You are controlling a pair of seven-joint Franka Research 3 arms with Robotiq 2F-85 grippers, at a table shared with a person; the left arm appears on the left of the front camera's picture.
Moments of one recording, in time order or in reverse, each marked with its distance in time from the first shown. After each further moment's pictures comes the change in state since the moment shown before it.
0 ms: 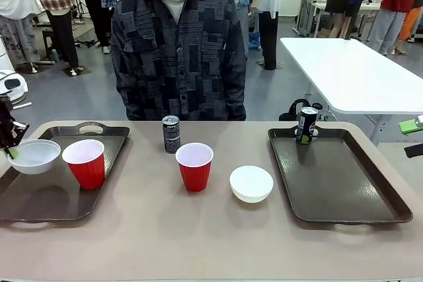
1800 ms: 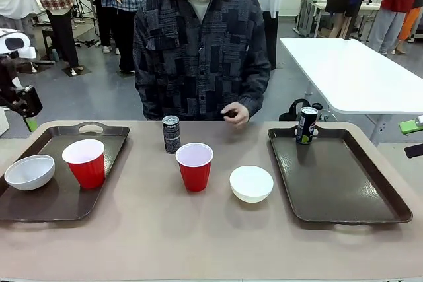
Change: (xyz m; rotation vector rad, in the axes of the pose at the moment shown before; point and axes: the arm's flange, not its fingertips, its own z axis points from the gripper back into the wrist) left arm -0.054 -0.069 0.126 -0.050 -0.012 -0.090; right arm 0.000 0.000 0.000 0.000 0.000 -0.001
